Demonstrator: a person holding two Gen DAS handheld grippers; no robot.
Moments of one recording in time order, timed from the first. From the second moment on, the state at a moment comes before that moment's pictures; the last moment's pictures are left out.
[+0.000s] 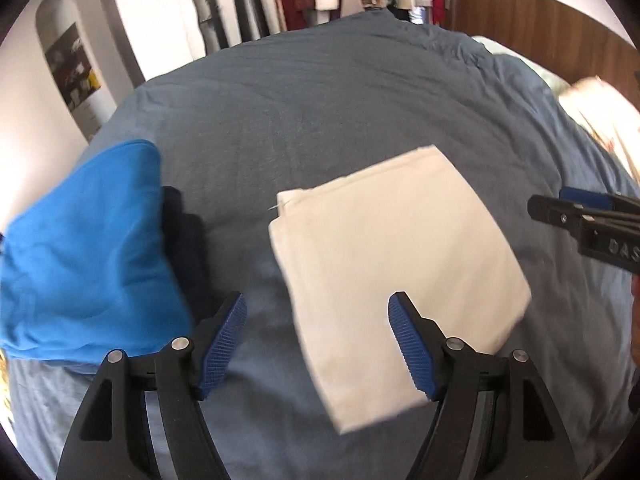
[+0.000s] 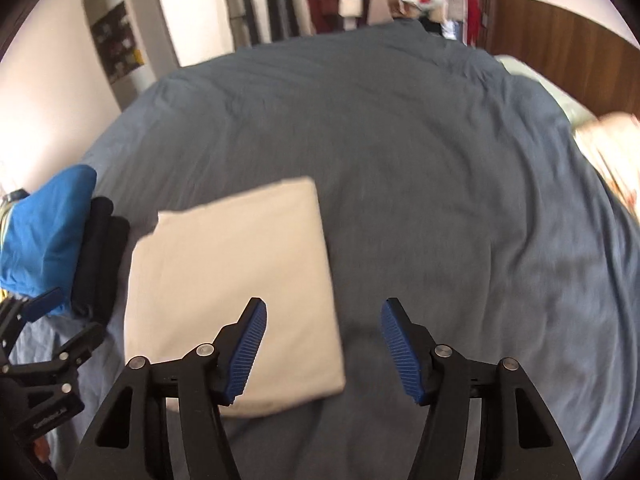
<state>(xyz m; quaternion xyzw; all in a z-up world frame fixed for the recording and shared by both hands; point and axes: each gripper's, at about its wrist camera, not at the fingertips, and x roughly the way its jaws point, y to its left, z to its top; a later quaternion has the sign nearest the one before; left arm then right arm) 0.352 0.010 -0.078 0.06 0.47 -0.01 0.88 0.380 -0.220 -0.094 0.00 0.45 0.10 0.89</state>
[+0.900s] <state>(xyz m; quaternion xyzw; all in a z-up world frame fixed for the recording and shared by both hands) 0.412 0.035 -0.155 -0.10 0.51 0.02 0.85 0.446 -0.226 -0.174 0.09 0.51 0.16 0.84</state>
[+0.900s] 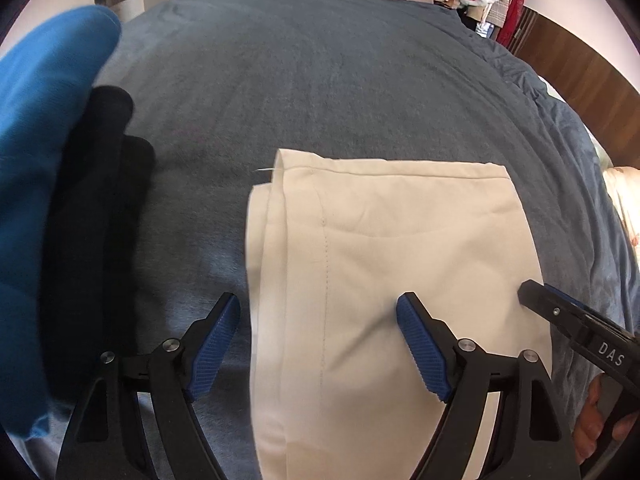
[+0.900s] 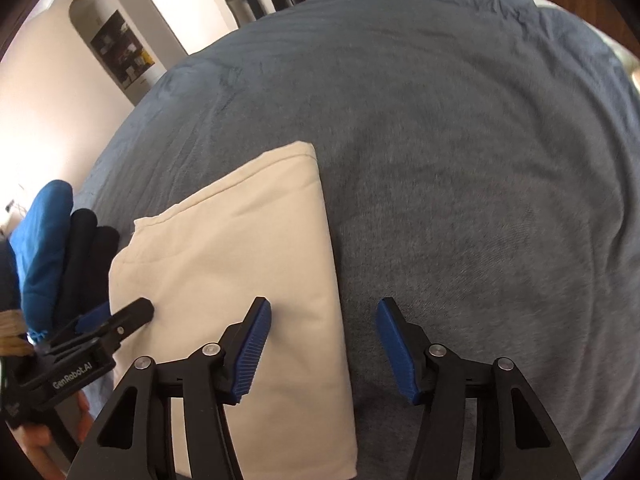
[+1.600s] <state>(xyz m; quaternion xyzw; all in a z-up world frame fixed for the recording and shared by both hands) 0.424 0.035 -0.158 -0.14 0.53 -0.06 0.84 0.456 -0.215 -0.184 0.11 0.52 0.14 0.83</state>
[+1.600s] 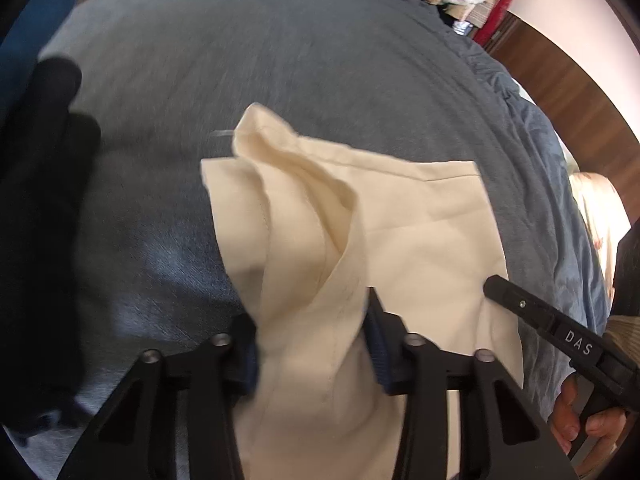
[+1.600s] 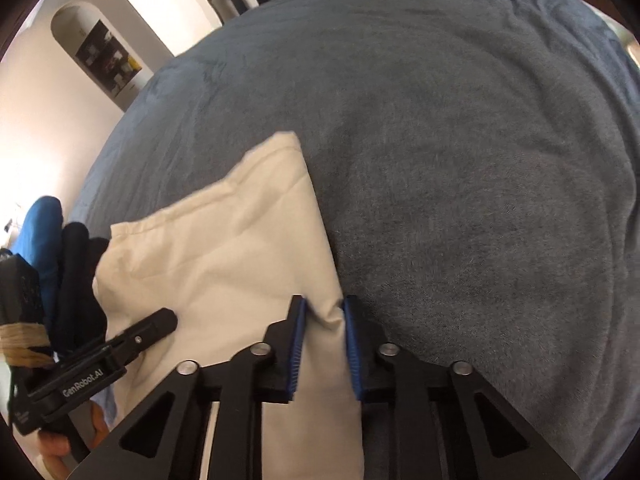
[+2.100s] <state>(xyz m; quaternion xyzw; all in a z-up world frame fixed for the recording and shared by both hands) 0.396 0.042 -0.091 -0.17 0.47 -0.11 0.86 0.422 -0.210 -0.108 0.09 0.45 0.12 0.88</state>
